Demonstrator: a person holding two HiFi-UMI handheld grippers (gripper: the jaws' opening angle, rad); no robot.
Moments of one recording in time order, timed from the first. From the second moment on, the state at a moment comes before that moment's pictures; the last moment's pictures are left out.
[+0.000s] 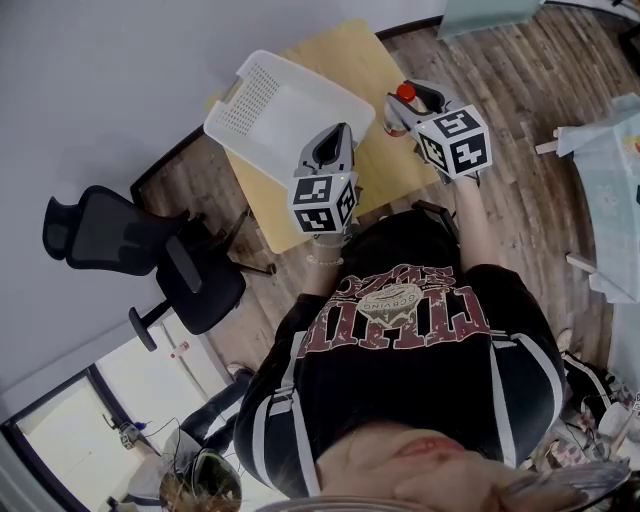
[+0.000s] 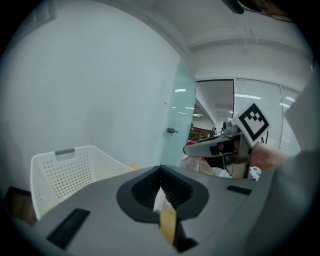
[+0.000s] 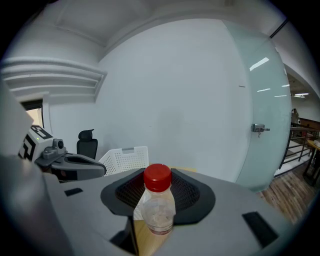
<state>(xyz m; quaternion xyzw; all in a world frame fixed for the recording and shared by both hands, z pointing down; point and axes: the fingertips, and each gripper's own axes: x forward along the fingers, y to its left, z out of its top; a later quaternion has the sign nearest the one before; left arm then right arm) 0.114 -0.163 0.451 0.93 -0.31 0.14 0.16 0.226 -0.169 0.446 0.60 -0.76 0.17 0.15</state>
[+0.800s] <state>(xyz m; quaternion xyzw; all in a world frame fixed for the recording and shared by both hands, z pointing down) 0.100 -0.169 0.456 0.92 -0.32 0.14 0.16 0.223 -0.175 0.508 0.59 -0.75 0.21 0.19</state>
